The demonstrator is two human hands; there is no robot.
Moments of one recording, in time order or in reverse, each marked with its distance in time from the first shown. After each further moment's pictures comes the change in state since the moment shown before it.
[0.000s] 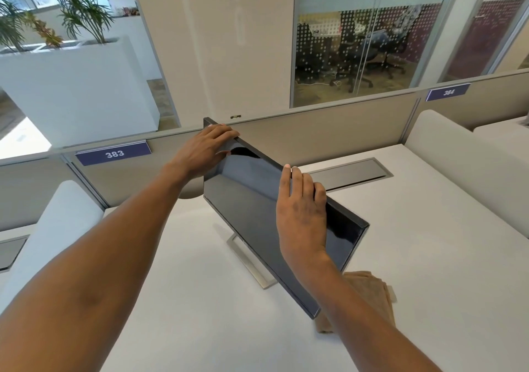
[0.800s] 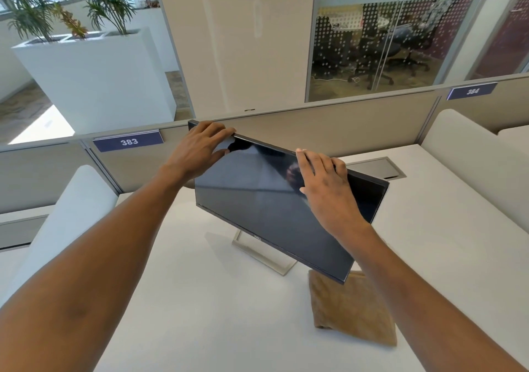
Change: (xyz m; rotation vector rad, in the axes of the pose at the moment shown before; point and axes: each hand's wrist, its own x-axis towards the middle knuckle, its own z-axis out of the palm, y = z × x) left_hand -0.033 0.011 -0.011 0.155 0.019 -0.108; right_hand 0.049 0.072 0.049 0.008 0.186 -0.324
